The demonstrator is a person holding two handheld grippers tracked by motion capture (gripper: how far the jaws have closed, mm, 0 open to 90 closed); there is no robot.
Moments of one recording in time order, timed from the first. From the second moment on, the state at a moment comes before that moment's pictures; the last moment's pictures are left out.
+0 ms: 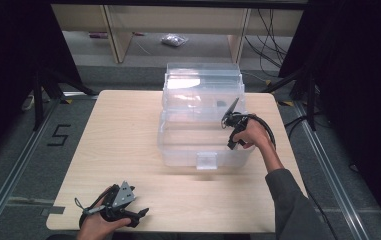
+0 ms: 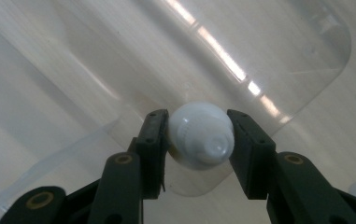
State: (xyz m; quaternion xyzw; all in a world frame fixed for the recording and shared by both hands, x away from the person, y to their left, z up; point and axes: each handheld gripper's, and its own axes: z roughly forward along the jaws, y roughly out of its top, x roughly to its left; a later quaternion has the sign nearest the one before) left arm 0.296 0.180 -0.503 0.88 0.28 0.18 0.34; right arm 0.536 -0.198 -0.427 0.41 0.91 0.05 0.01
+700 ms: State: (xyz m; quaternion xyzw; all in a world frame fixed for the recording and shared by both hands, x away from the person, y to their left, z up) left arm 0.296 0.179 -0.503 0.88 0.28 0.18 0.35; right arm 0.529 -0.206 -0.413 0.41 0.91 0.08 0.02
